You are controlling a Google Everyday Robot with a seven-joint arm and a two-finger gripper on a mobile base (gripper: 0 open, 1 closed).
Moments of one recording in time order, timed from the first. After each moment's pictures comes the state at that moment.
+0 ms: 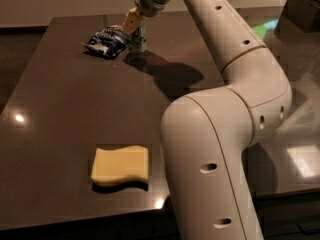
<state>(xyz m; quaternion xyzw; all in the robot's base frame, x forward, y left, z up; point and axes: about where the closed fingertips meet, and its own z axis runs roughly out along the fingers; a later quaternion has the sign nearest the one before) 0.819 0.067 0.938 -0.48 0.80 0.11 0.35</state>
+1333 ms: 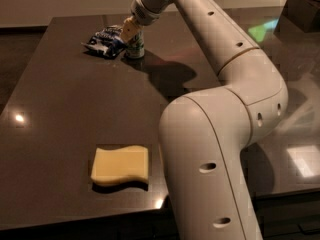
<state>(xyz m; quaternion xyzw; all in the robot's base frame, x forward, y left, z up) 0.822 0.080 0.907 -0.48 0.81 0.12 0.33</state>
